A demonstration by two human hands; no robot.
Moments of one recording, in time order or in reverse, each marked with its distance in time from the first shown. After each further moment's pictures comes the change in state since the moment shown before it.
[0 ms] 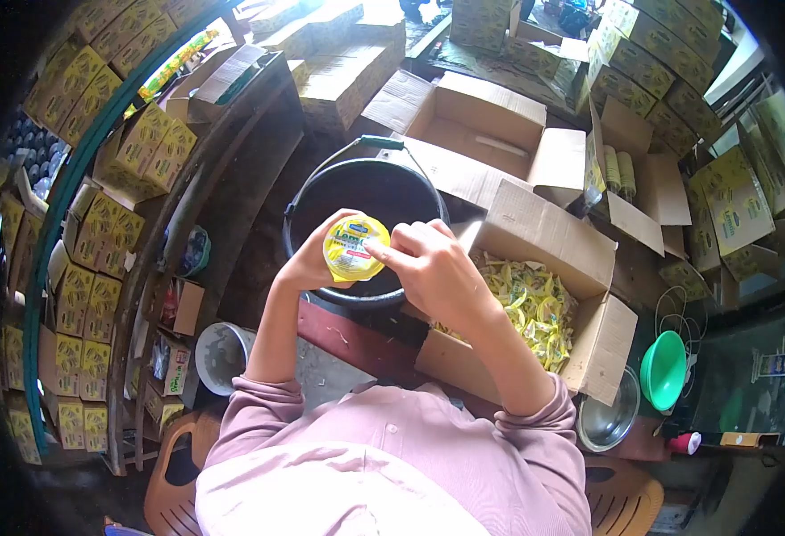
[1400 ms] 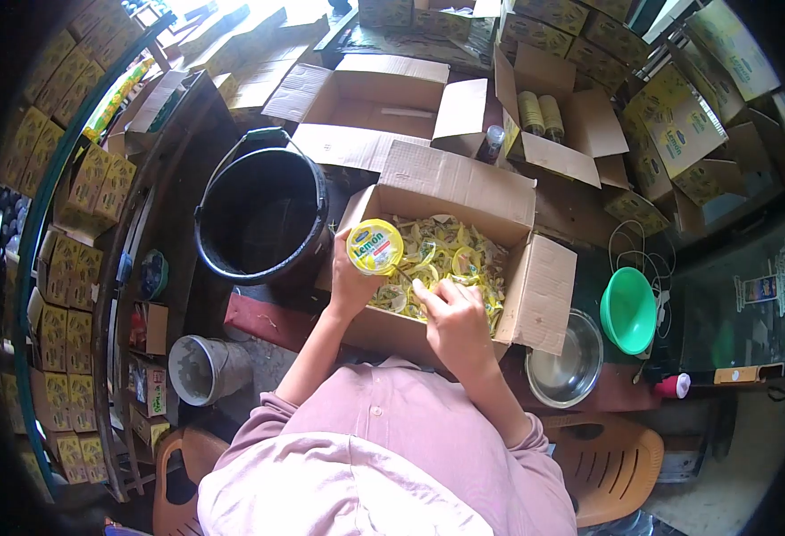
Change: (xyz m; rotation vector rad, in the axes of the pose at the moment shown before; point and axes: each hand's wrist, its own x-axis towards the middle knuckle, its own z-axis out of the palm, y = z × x) left_hand 0.031 -0.047 0.237 0.311 0.490 0.007; right_hand -0.210 -0.001 -0.058 -0.166 0.062 0.589
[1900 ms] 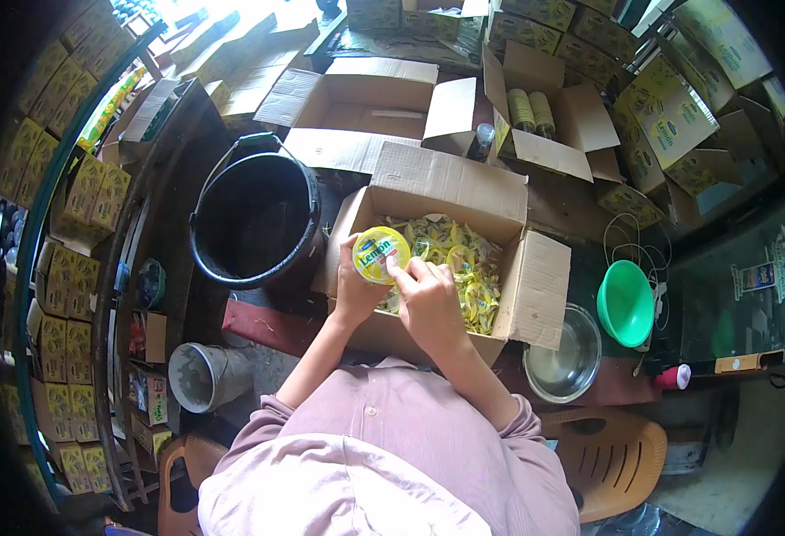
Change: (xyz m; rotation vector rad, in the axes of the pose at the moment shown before) left_hand -0.009 0.006 0.014 -0.159 -0.065 -0.059; right_hand 0.024 -0.002 0.024 0.002 0.071 -0.058
